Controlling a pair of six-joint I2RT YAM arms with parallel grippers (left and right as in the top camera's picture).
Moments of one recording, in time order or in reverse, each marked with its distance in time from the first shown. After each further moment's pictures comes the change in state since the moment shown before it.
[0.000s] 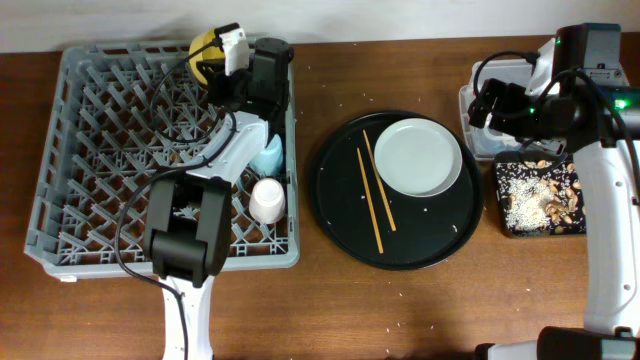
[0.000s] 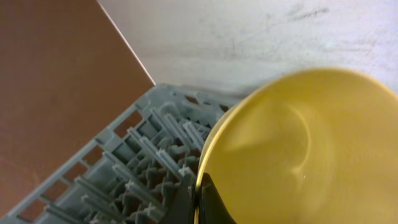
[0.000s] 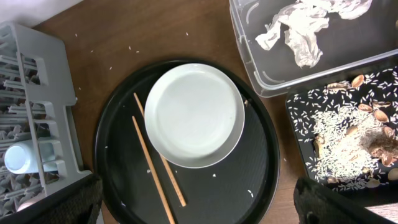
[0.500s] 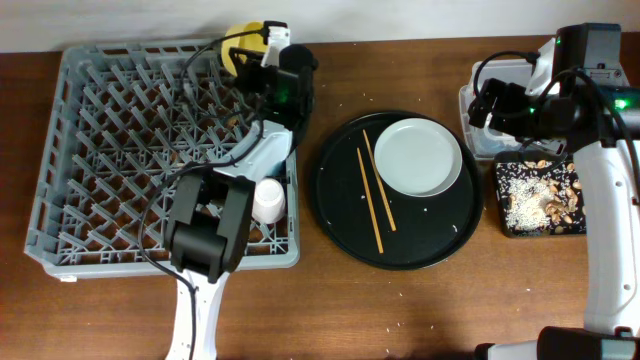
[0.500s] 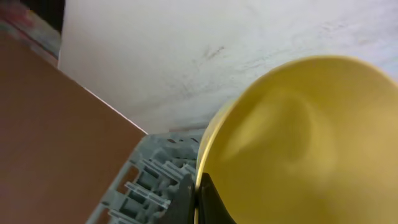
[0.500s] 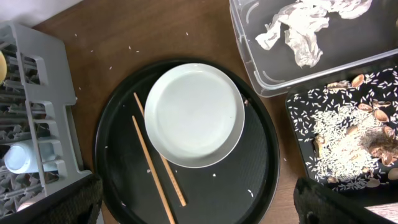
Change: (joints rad) left arm -0.091 0.077 0.003 0.342 0.053 0.554; right arm 0.000 0.000 0.000 -0.002 0.000 0.000
